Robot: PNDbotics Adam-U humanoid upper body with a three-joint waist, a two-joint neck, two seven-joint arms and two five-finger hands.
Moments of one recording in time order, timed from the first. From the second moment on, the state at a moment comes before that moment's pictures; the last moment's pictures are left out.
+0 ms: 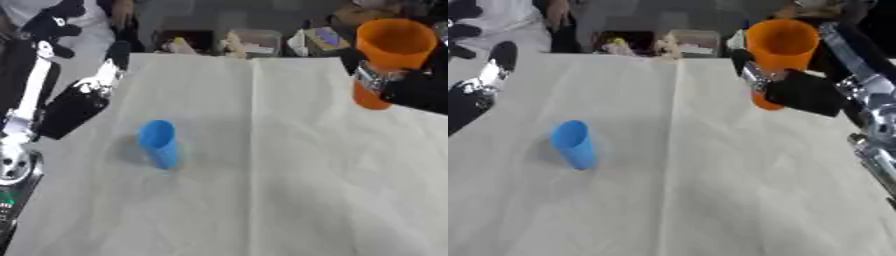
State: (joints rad) left arm -0.60 0.51 -0.16 -1.97 -0.63 0.37 0.06; right arm -0.71 -0.74 0.28 -1.98 -0.11 0.53 -0.18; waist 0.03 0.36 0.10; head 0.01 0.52
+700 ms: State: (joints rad) left arm -0.59 0.56 -0.19 -1.92 -0.55 0.39 -0.13; right arm -0.70 -0.75 0.27 -1.98 -0.13 0.54 -0.19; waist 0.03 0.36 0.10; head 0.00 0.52
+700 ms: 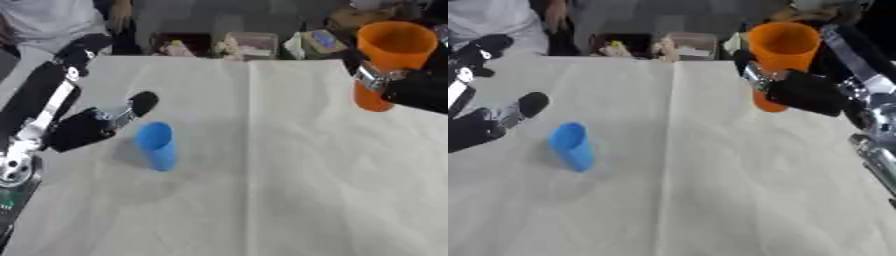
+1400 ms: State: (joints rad) left arm -0.56 0.83 -0.32 -1.85 -0.41 0.36 0.00; right arm -0.70 -0.75 0.27 -1.98 -0.13 0.54 -0.19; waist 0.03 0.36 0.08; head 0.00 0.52
